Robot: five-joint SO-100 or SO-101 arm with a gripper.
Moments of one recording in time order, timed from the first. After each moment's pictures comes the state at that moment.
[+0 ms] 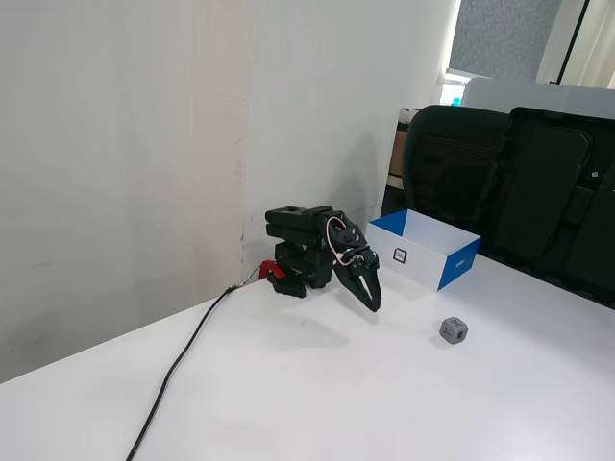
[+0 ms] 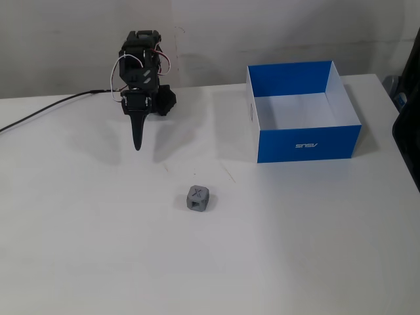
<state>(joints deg) -5.5 193.4 177.5 60.6 -14.6</state>
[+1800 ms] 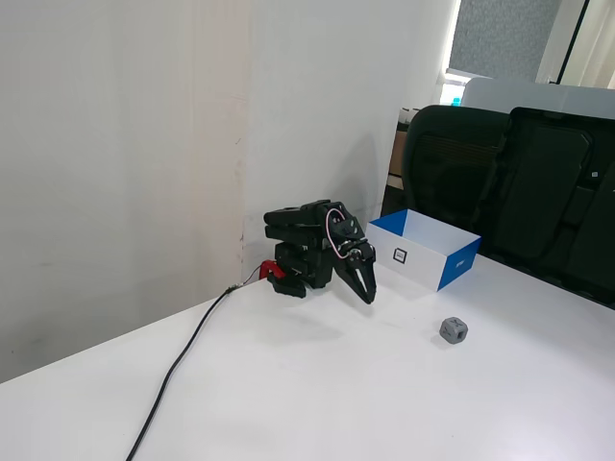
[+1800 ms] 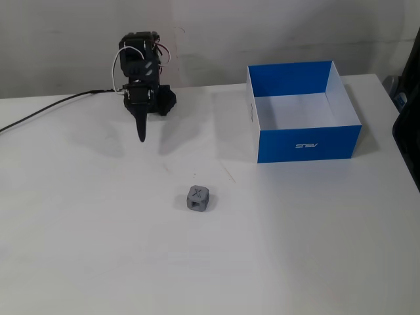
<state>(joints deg) -2.1 194.2 166.0 74.7 -12.2</state>
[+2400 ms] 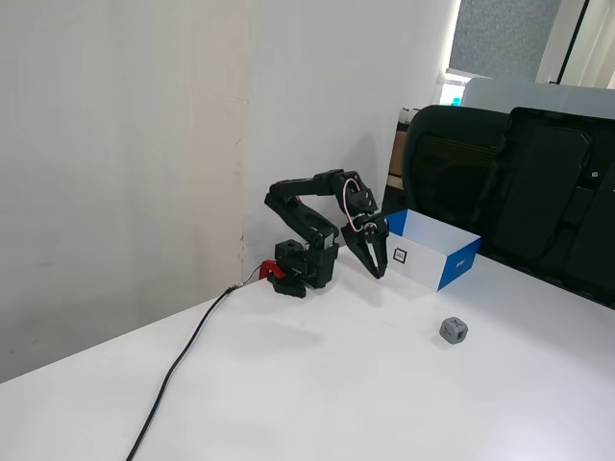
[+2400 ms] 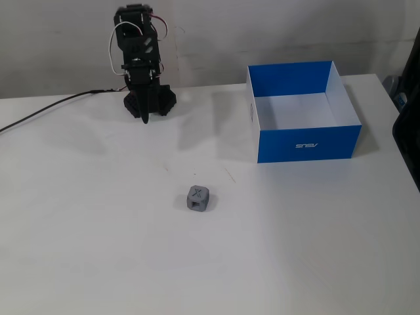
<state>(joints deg) 1.6 156.3 133.4 81.6 -9.9</state>
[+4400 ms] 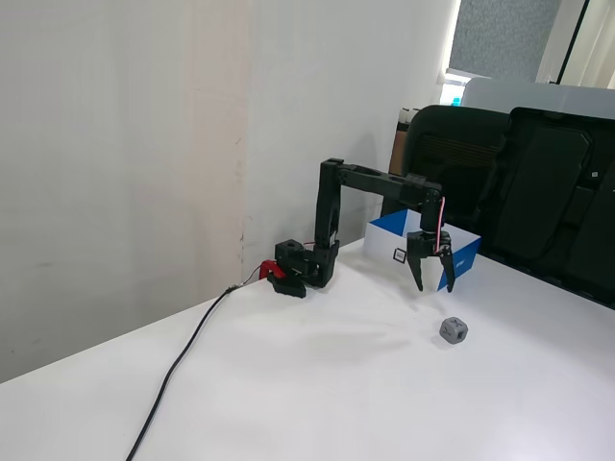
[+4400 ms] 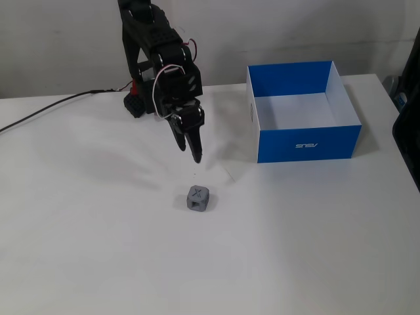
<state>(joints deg) 17.9 92.6 88.7 84.0 -17.9</state>
